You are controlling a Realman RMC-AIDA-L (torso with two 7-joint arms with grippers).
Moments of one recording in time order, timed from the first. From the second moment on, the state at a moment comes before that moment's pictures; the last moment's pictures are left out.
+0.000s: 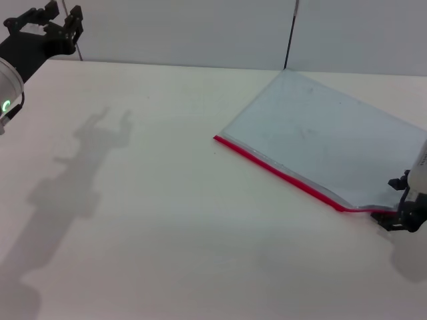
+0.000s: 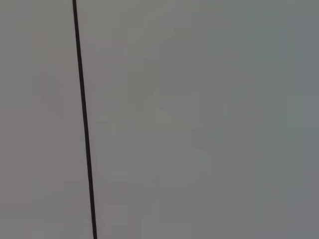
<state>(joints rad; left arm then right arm) -0.30 -2.03 1.41 0.94 -2.54 -0.50 2.33 0.32 2.03 -1.50 -1.29 -2.53 -1.05 2.03</state>
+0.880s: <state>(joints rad) -0.29 -2.03 1.41 0.95 -2.54 -0.50 2.33 0.33 2.03 -1.50 -1.27 -2.54 -1.05 2.06</state>
